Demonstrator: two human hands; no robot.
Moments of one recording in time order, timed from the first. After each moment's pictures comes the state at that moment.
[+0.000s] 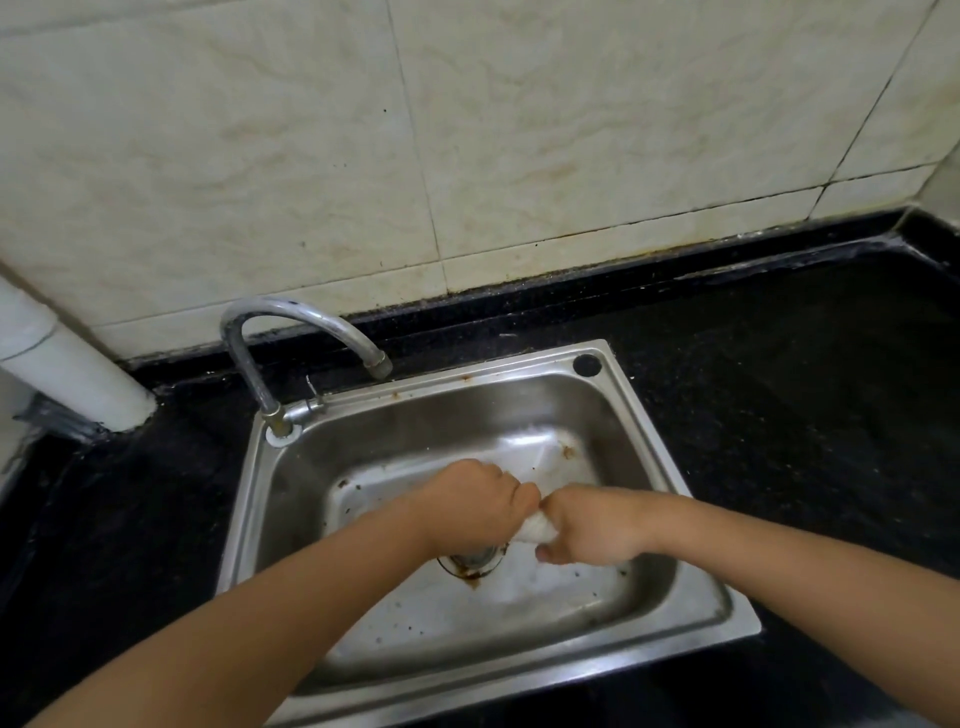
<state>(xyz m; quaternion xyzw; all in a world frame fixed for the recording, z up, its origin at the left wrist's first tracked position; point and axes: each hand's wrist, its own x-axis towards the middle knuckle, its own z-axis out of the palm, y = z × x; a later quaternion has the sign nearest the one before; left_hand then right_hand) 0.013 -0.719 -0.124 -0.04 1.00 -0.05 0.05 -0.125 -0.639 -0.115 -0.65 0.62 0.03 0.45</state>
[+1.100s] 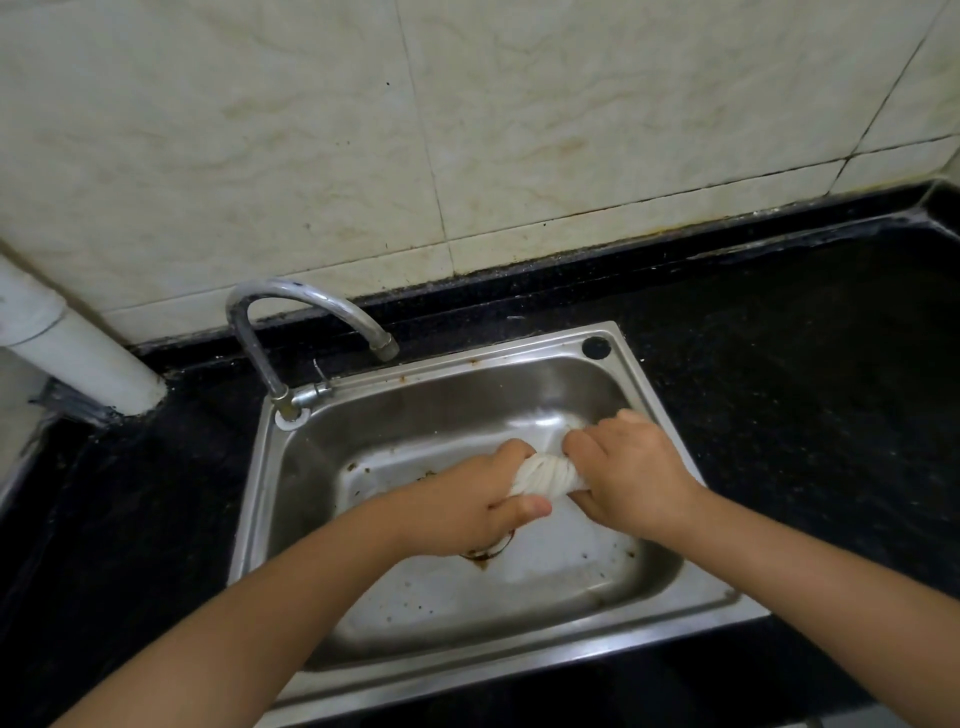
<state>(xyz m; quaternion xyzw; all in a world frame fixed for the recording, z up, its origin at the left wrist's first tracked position) 0.028 -0.698 -0.079 -0.25 0.87 0.41 0.10 -0.140 -0.630 -0.131 -0.78 0.55 -0.25 -0.17</state>
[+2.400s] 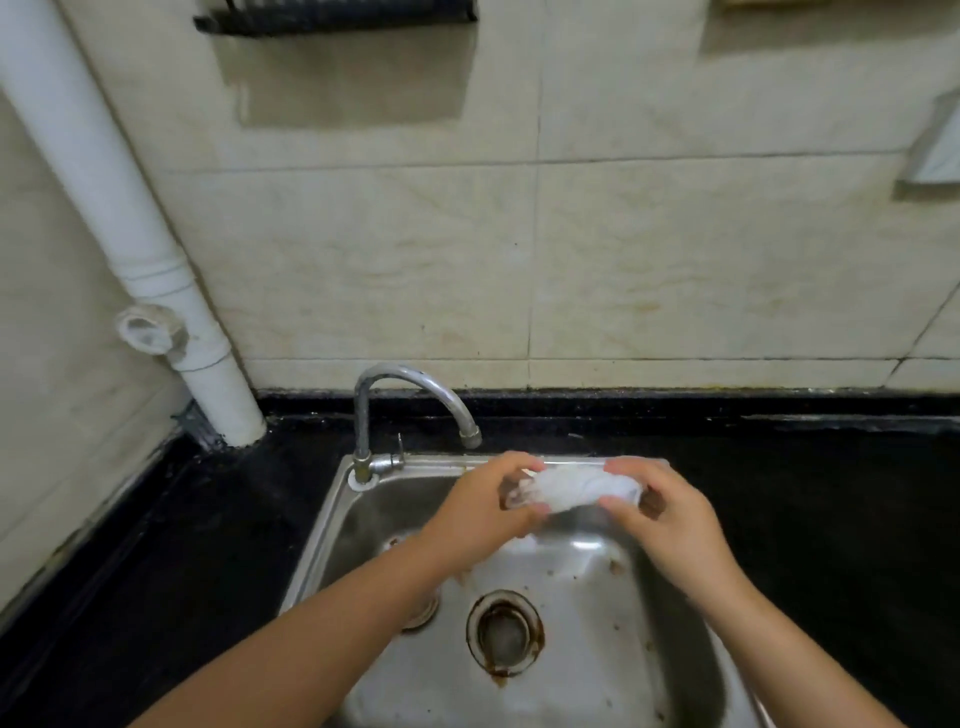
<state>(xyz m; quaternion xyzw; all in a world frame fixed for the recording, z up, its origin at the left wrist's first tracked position) 0.051 -0.714 -0.053 -0.39 0.74 0.49 -0.24 -0.120 -0.640 -0.059 -0.54 0.65 -0.49 0.23</state>
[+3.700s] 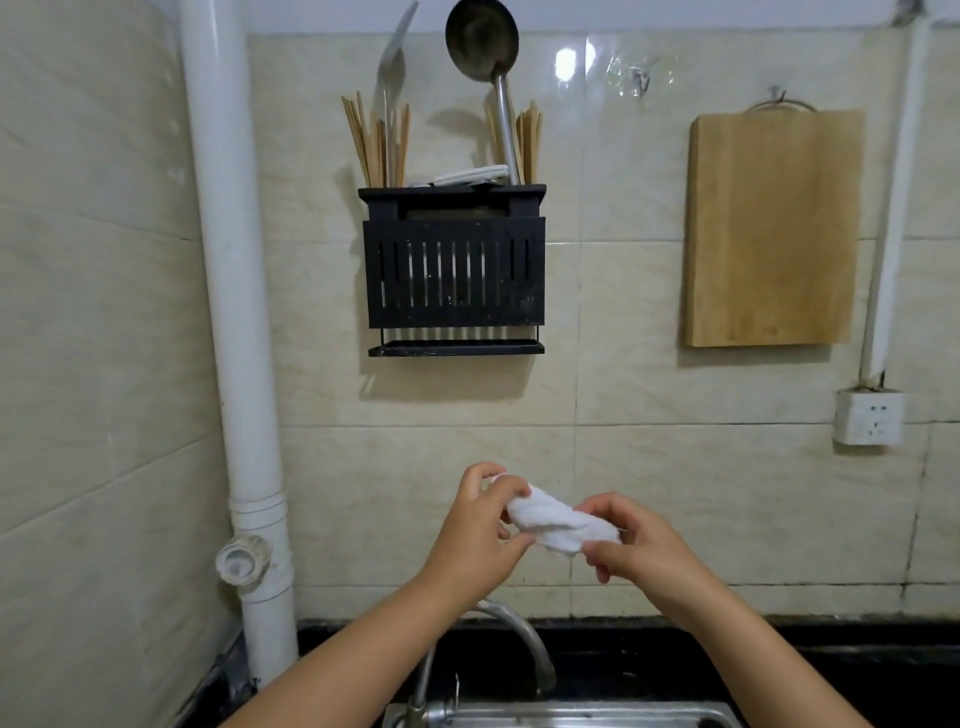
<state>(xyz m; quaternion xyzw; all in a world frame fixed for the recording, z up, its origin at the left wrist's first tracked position) 0.138 -0.766 0.115 -0.29 0.83 0.16 -0.44 -0.022 -0.688 0.122 -0.58 0.52 -0.53 0.32</state>
